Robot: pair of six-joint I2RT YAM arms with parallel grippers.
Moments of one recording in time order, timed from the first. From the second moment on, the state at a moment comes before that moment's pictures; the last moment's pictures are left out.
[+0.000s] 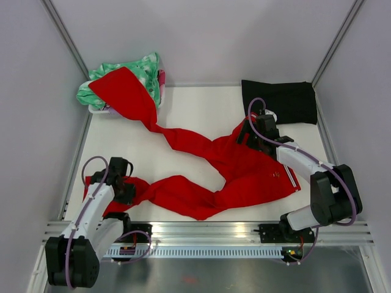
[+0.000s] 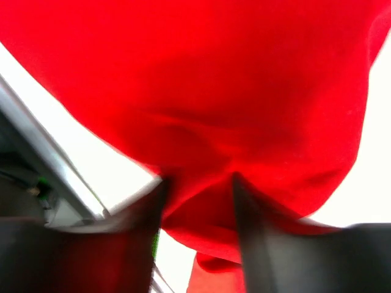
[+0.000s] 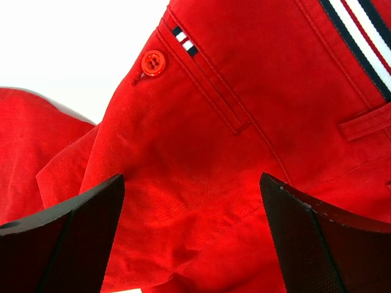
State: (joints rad) left arm -0.05 0.92 0.49 -1.03 -0.19 -1.40; right arm 0.30 1.46 0.85 -0.16 0.07 0.58
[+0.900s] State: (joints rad) left arm -0.05 1.20 1.17 -1.21 -0.65 -0.91; right arm 0.30 1.46 0.85 -0.18 0.08 0.57
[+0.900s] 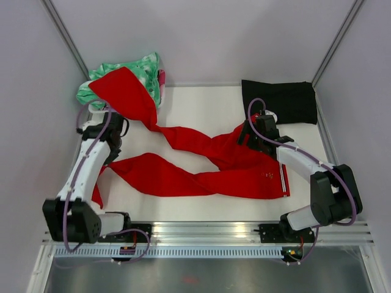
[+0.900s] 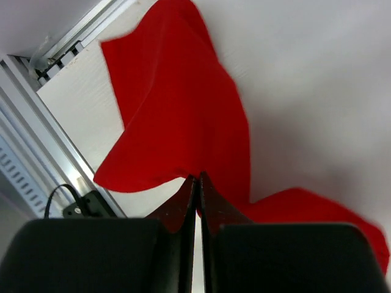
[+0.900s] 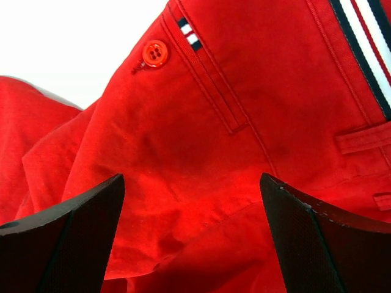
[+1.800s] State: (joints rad) left arm 0.08 0.81 0.70 -0.82 -0.25 -1.02; right arm 0.38 1.45 0.86 -0.20 -0.03 0.45
